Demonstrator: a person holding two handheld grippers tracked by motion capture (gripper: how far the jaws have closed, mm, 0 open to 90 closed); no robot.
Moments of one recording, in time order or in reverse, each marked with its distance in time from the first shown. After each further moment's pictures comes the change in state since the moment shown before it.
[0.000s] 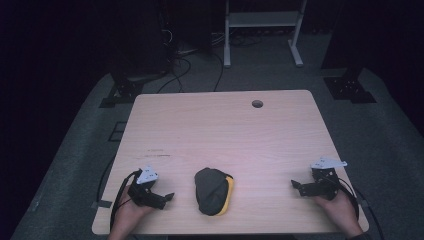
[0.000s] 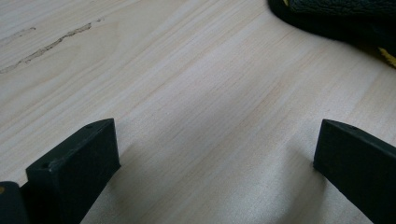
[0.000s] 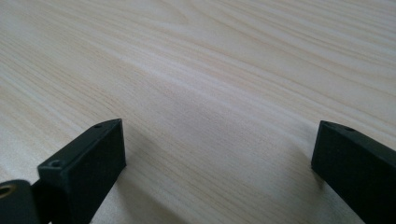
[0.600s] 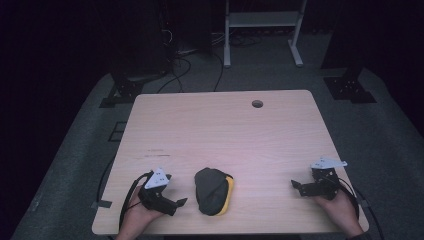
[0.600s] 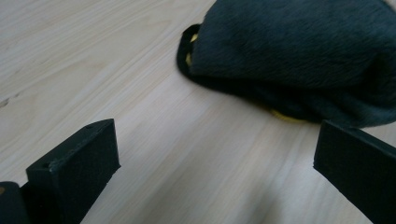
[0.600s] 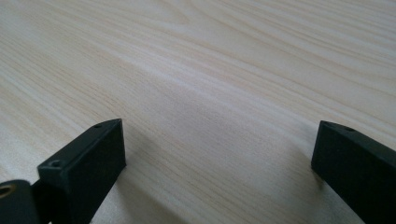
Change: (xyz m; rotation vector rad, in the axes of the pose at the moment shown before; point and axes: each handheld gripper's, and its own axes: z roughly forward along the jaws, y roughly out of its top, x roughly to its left) left arm -0.044 0.030 -0.006 -0.085 -0.129 0.079; right arm 0.000 0.000 0.000 0.001 0.003 -0.004
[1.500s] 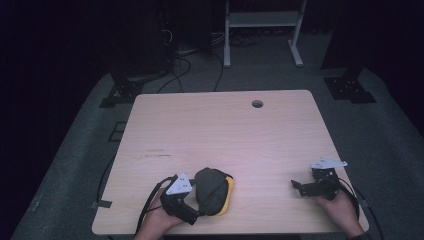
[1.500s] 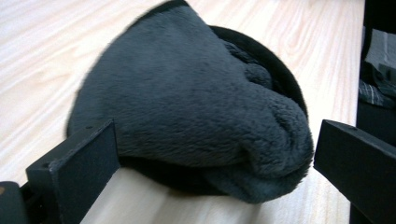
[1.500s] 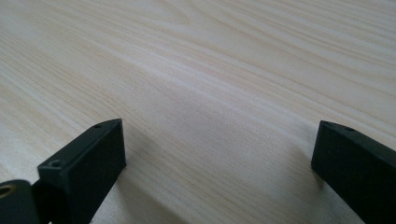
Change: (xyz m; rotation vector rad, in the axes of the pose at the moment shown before) left arm -0.046 0.029 0.030 -0.030 -0.157 0.079; right arm 0.000 0.000 0.000 0.000 0.001 -0.001
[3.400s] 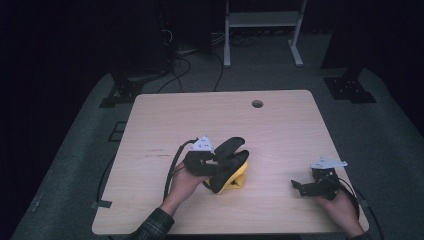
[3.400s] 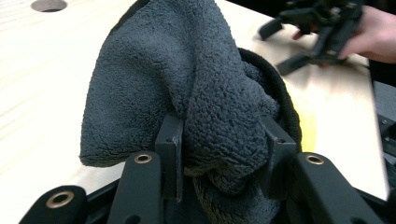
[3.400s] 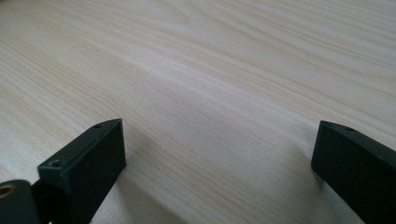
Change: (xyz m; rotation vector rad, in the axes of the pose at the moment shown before) left arm 0.054 0.090 0.043 -0.084 -0.057 -0.063; right arm 0.000 0.000 0.000 0.000 0.000 -0.001
